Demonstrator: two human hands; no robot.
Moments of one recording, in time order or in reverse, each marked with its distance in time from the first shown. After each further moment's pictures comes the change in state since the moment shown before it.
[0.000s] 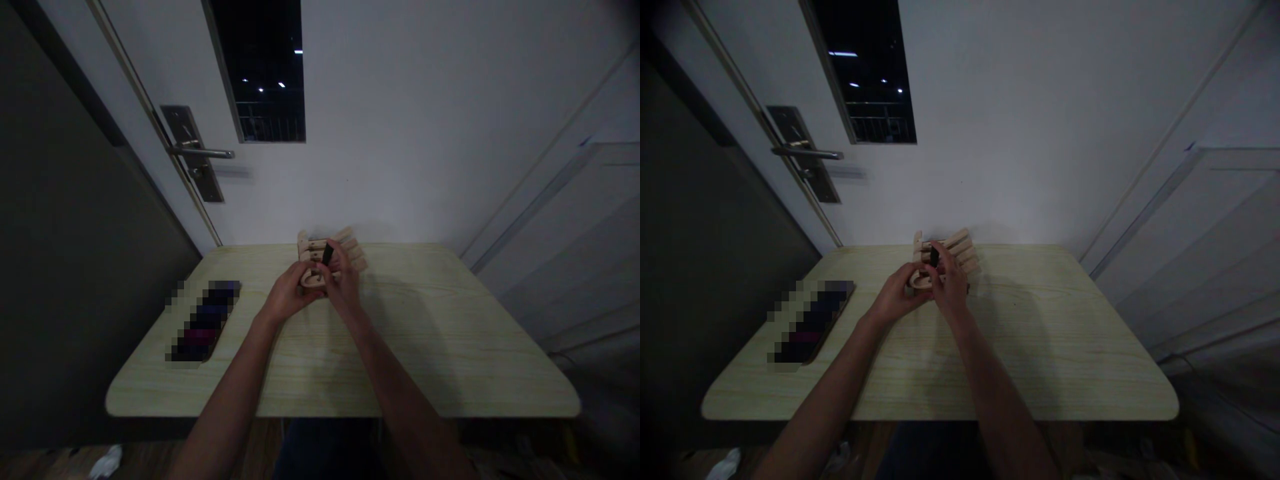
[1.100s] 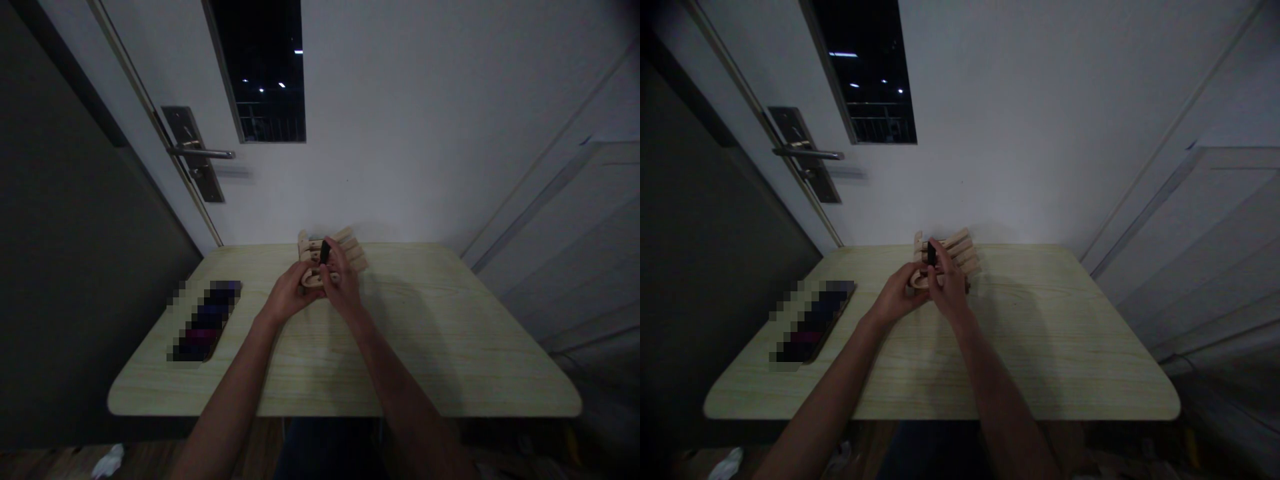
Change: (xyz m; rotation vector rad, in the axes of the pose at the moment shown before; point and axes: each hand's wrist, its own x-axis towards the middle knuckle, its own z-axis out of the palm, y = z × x) left_hand 0.000 0.002 -0.001 0.000 -0.006 0.011; right_hand 0.000 -0.003 0.000 0.110 -0.092 -0.021
